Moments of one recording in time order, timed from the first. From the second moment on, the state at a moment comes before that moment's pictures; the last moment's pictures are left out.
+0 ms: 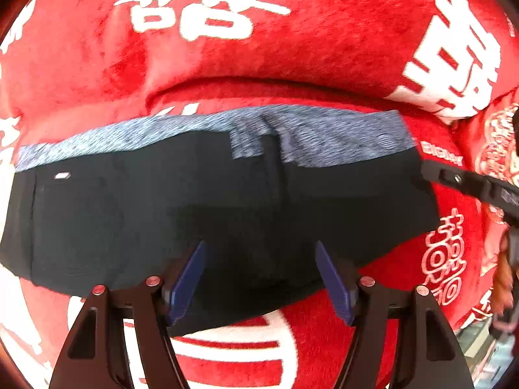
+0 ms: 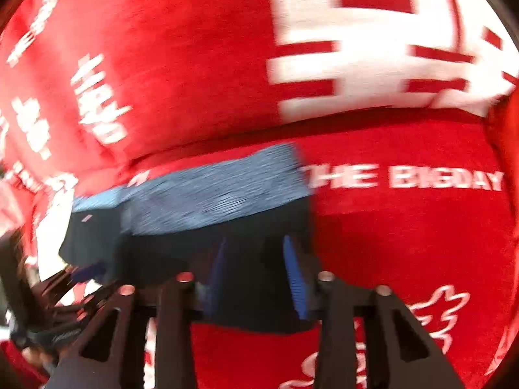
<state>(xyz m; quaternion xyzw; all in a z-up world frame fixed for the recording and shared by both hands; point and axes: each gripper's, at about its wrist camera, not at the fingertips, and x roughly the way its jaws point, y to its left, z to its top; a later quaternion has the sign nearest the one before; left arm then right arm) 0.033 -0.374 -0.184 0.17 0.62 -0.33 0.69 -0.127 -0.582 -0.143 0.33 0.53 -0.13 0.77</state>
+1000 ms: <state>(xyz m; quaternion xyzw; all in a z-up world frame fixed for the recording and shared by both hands) 0.028 -0.319 -0.208 0.18 0.66 -0.20 0.70 -0.082 -0.491 -0.167 0.28 0.59 -0.09 0.75</state>
